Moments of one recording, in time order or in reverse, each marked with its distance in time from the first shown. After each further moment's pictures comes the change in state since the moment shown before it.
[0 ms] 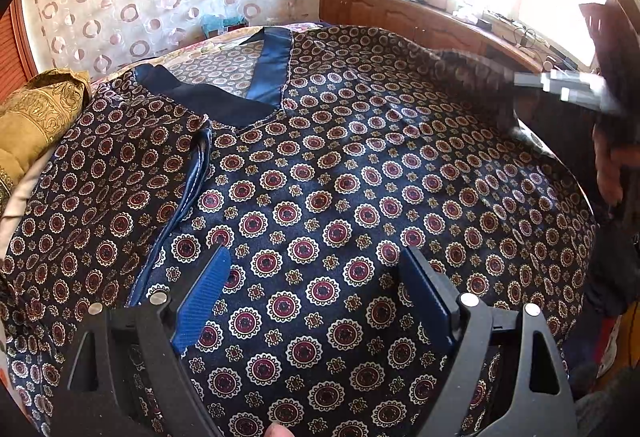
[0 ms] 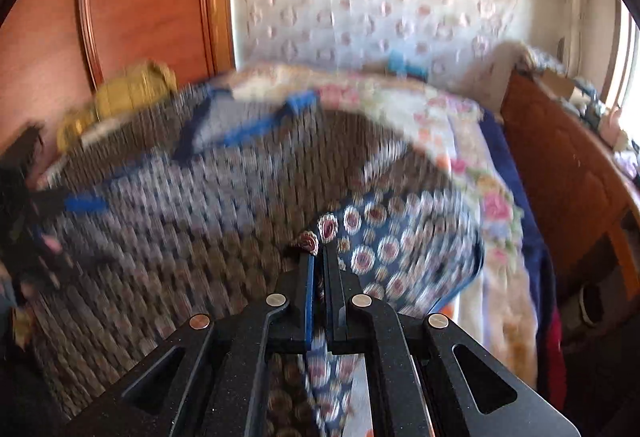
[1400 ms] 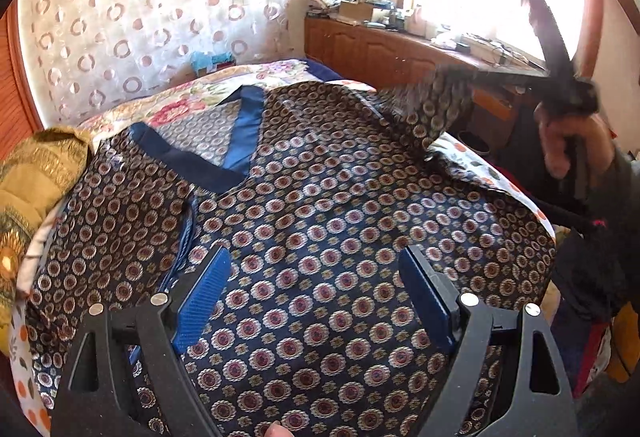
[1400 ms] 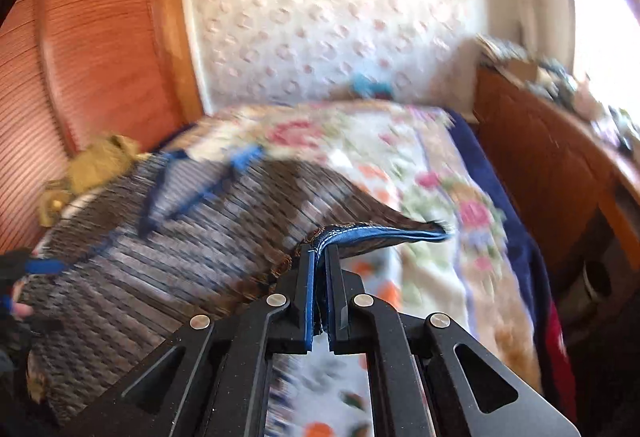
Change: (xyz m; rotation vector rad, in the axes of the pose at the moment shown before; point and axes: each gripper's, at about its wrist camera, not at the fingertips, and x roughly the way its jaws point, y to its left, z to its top) left arm -0.051 -0.023 0.021 0.029 -0.115 -0.023; right arm -0.006 -0.049 0.040 0.132 -0.162 -0.013
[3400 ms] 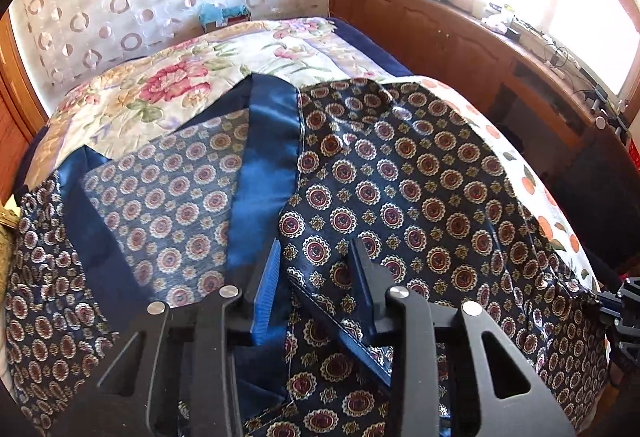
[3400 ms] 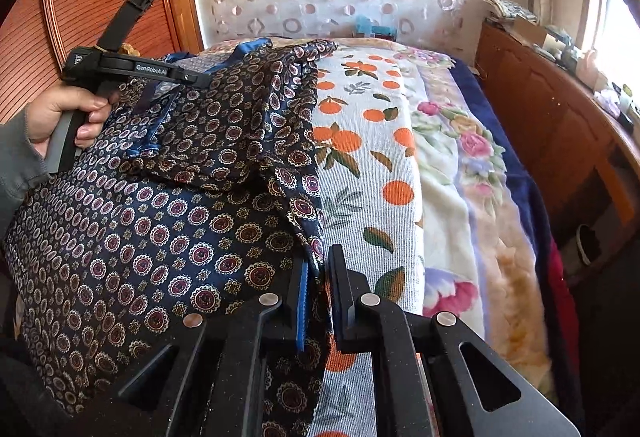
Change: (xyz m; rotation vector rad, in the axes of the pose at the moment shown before) left arm 0.177 0.050 0.115 -0.072 0.183 0.027; right arm 0.009 0.027 -0.078 -0.008 0.217 -0.056
